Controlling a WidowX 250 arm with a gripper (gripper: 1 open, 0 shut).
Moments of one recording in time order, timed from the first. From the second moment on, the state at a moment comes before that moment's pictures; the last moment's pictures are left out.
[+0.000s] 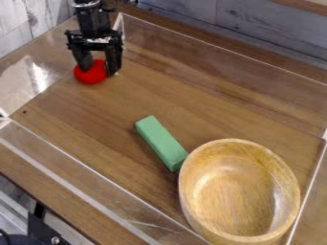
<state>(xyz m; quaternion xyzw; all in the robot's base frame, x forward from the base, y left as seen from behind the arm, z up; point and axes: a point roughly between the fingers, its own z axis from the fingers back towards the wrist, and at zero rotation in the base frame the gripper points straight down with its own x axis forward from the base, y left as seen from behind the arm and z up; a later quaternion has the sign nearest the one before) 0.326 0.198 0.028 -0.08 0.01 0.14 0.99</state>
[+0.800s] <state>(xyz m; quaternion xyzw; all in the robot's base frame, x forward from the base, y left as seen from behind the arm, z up) 0.321 0.207 0.025 -0.09 0.02 0.13 0.99</state>
